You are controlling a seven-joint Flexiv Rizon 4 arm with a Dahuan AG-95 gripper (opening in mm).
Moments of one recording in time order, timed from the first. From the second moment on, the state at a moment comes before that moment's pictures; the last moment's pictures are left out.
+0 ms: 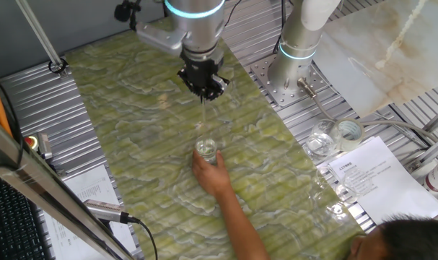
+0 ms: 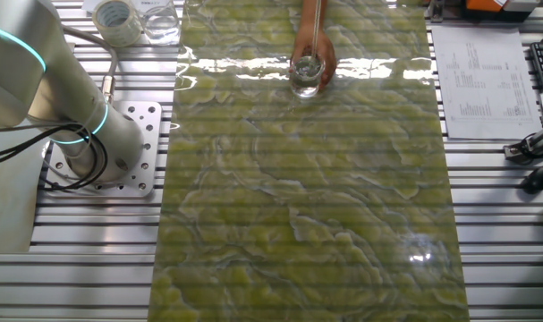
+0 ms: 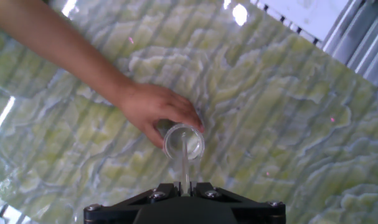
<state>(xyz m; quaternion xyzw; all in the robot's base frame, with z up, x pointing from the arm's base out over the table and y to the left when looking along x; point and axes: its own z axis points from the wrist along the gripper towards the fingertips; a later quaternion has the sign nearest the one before) 0.430 0.152 0.315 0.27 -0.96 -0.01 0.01</state>
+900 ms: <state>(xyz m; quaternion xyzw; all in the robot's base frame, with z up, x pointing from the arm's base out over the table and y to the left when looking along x) 0.440 0.154 0.305 0.26 -0.96 0.00 0.10</state>
